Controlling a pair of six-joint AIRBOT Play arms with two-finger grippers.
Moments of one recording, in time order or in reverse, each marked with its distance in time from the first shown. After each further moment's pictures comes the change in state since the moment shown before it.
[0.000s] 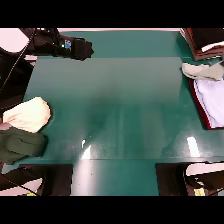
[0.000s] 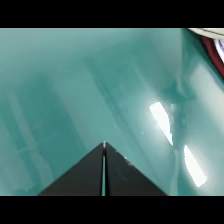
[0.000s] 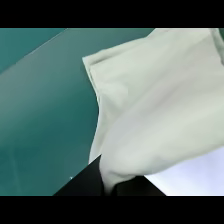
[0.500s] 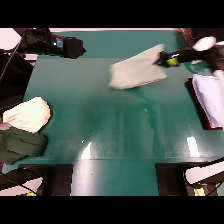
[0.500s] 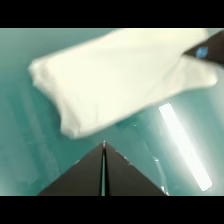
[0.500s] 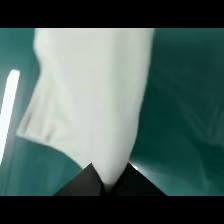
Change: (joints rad) left arm 0.055 0.000 0.000 0.003 -0.025 0.014; right arm 0.558 -0.060 -0.009 0.037 0.002 -0.027
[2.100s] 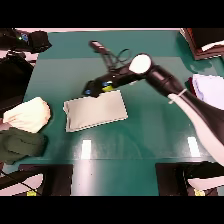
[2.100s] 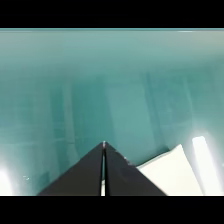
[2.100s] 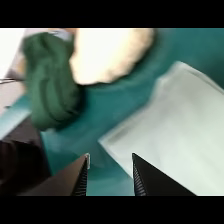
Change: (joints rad) left arm 0.285 0.028 0.001 0.041 -0.061 -0.016; right arm 0.700 0.085 -0.101 0.245 -0.063 -0.157
